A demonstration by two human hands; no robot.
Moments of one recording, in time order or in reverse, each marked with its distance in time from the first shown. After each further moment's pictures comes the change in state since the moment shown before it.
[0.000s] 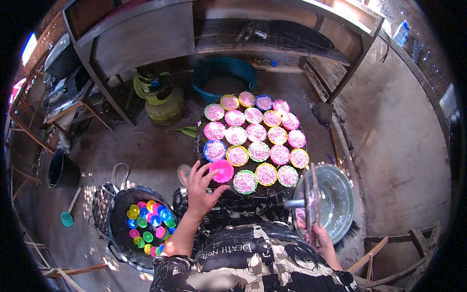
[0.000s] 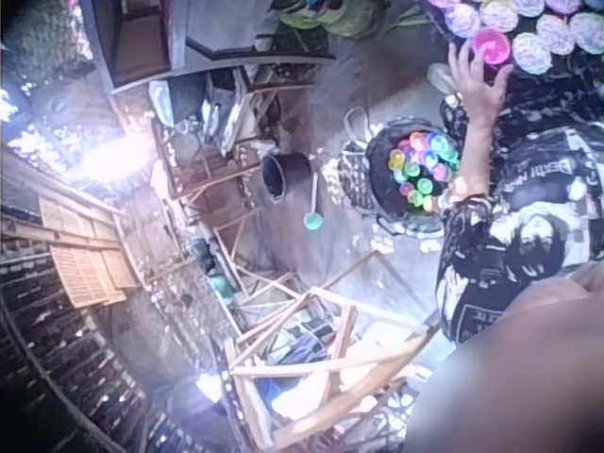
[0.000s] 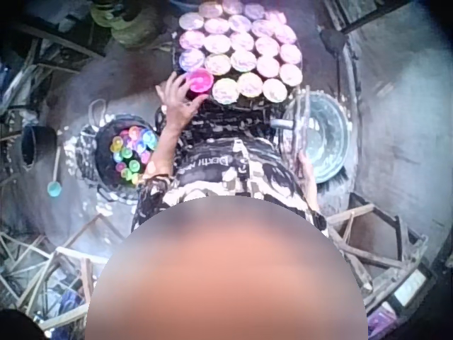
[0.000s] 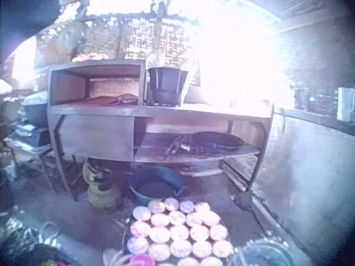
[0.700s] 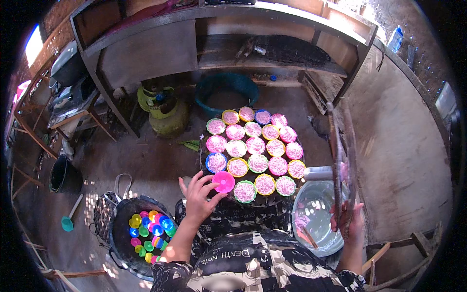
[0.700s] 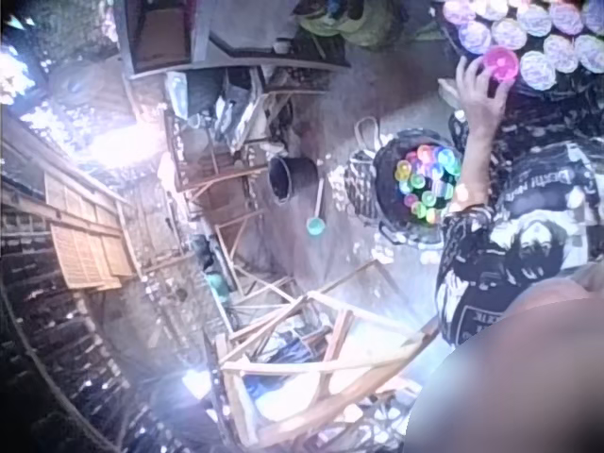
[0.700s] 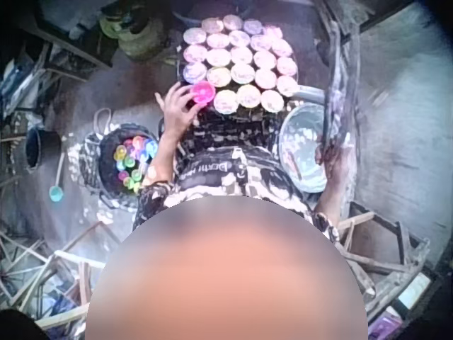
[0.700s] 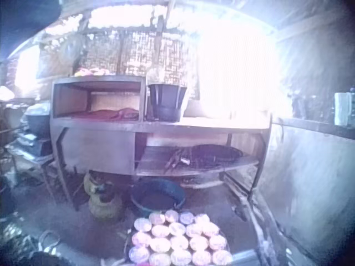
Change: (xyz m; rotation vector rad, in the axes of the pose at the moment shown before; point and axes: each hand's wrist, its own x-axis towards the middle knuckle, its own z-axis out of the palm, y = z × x) left_hand 0.009 0.002 -0.013 0.029 0.007 0.039; right_hand -0.034 -0.116 0.098 -0.317 -0.096 -0.588
